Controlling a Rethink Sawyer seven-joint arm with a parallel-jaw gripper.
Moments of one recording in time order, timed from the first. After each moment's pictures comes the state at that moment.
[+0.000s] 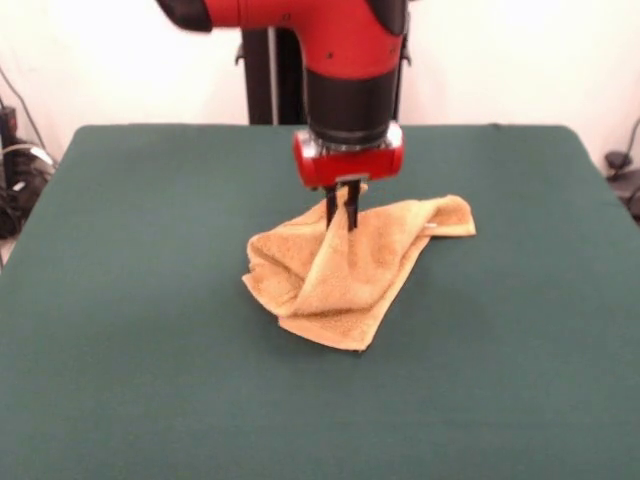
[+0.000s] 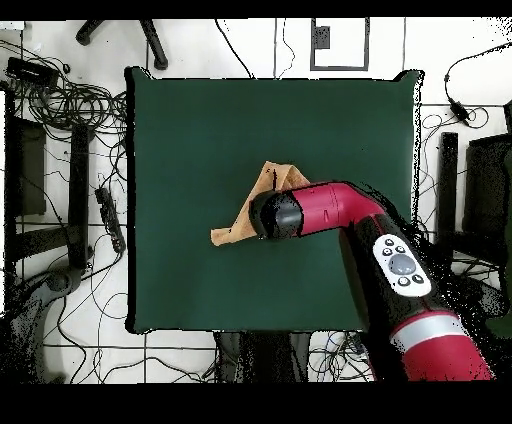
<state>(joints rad) -0.46 -0.61 0.40 1.66 -0.56 0.64 1.77</state>
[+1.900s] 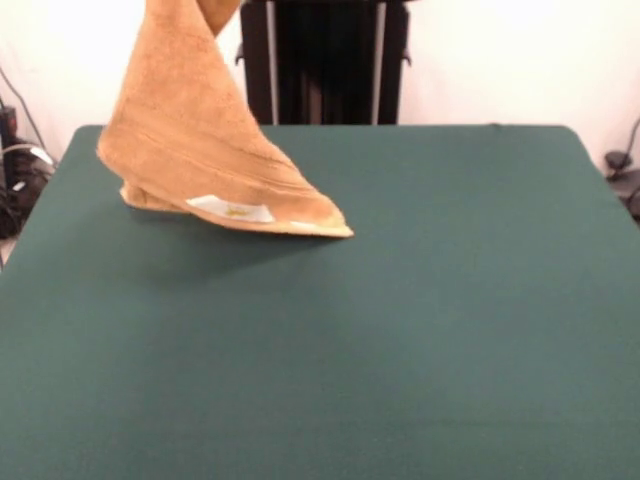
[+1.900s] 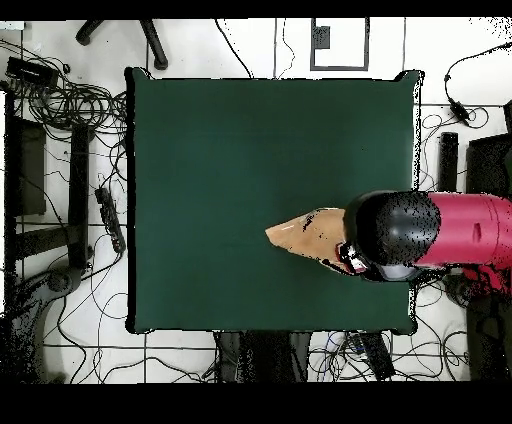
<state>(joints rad) -0.76 -1.02 0.56 1.70 -0.53 1.33 1.34</state>
